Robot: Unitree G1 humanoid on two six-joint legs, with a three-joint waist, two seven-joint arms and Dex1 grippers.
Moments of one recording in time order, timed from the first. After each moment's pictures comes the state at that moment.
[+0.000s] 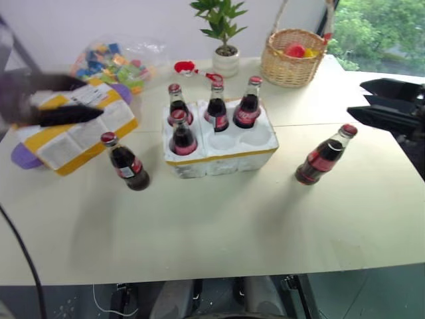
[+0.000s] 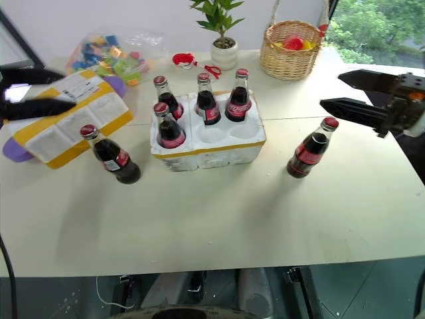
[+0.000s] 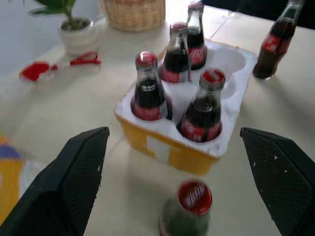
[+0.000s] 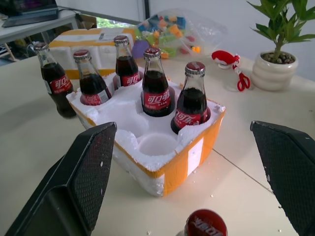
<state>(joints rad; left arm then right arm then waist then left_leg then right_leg) -0.51 1.18 0.45 -0.08 -0.61 0.91 -1.29 -0.55 -1.16 -0.41 0.00 0.84 0.80 1.11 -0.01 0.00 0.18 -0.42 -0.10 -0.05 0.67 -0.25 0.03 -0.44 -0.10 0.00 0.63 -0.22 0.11</state>
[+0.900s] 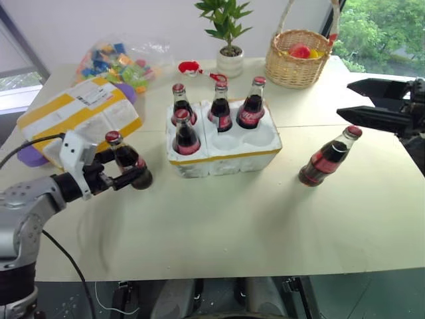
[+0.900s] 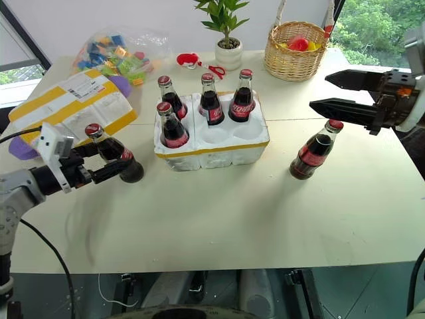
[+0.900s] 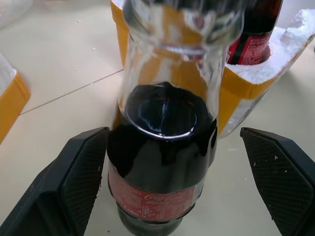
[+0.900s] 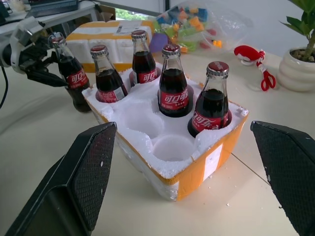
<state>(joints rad) -0.13 0.74 0.37 -0.32 -0.56 0.72 -0.82 -0.61 -1.16 -0.37 -0.02 0.82 0.87 1.16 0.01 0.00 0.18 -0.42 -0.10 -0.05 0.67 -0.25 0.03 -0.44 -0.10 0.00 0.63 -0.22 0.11</state>
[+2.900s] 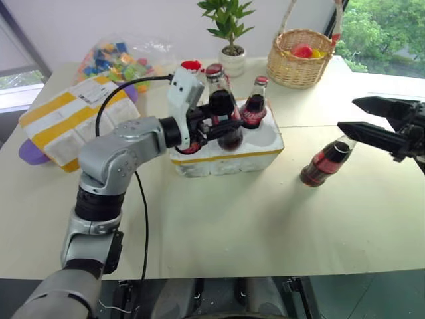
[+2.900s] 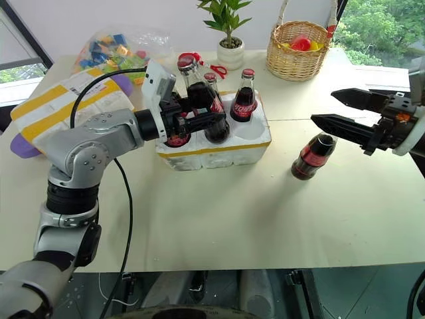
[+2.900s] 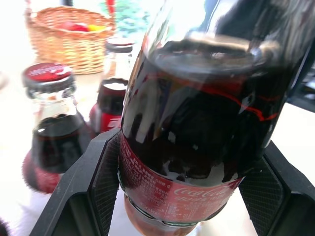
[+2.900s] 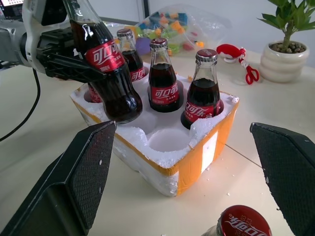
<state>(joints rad) -0.80 0.38 -0.06 -0.25 -0.67 0.97 -0.43 -0.35 -1.07 -0.56 -0.20 0.91 0.89 0.98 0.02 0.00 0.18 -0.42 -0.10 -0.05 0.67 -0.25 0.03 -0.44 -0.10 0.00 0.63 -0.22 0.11</state>
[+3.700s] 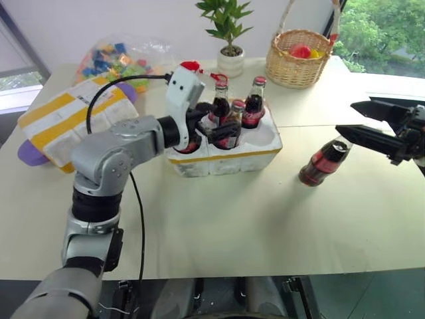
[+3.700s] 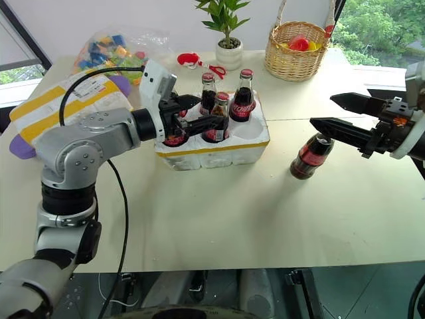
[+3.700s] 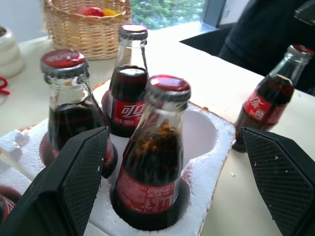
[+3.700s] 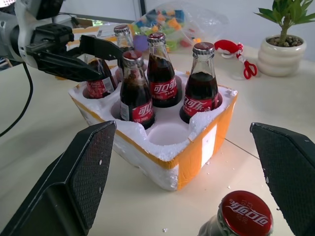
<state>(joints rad) -0.82 0.45 -0.01 -0.31 -0.71 1.08 -0.48 -0.32 -1.07 -0.56 -0.21 0.92 0.87 0.96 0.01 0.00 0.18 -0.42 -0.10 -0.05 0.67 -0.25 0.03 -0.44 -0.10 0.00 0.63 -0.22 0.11</state>
